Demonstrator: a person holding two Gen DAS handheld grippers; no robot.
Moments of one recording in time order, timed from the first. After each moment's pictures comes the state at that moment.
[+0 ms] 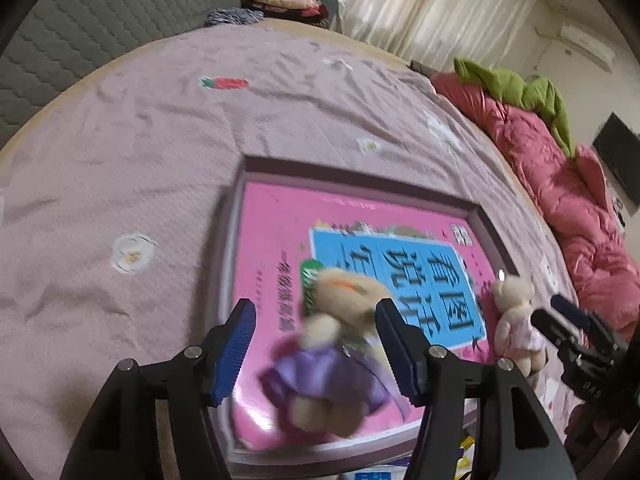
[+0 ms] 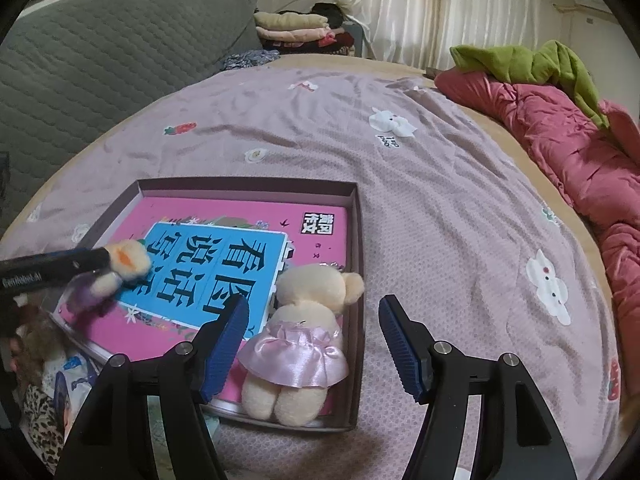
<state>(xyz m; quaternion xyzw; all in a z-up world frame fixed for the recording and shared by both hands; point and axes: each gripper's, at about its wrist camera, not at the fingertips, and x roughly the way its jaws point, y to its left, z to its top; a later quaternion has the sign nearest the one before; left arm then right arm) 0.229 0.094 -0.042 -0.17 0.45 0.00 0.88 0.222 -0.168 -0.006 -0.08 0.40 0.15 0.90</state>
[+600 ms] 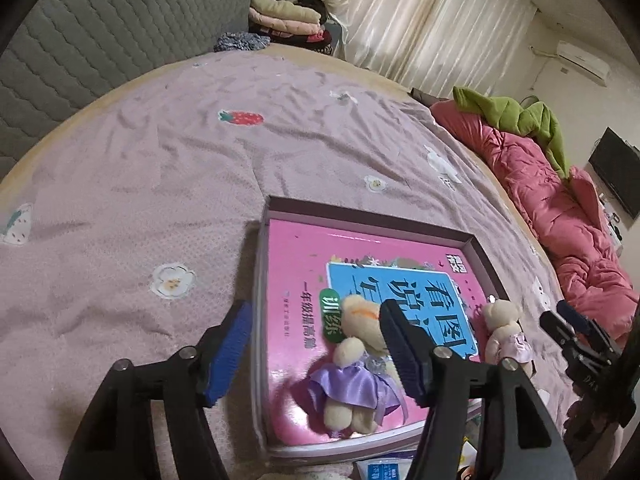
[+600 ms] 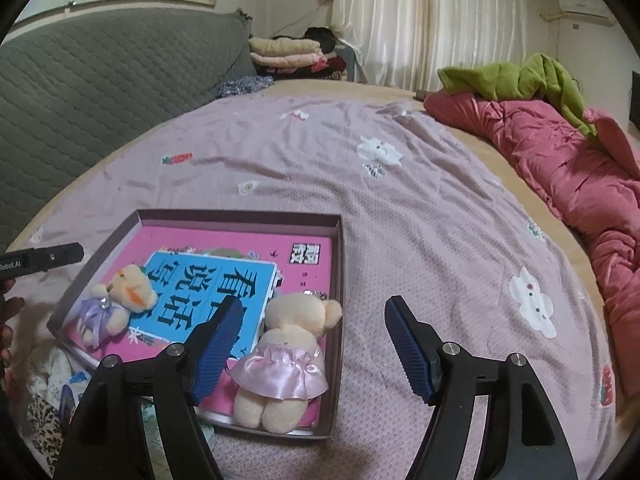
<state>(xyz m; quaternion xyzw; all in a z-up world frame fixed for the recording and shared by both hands) 0.212 0.116 -0.014 -0.18 0.40 0.01 0.90 0.214 -0.182 0.019 -0.07 0.35 0.15 0.92</state>
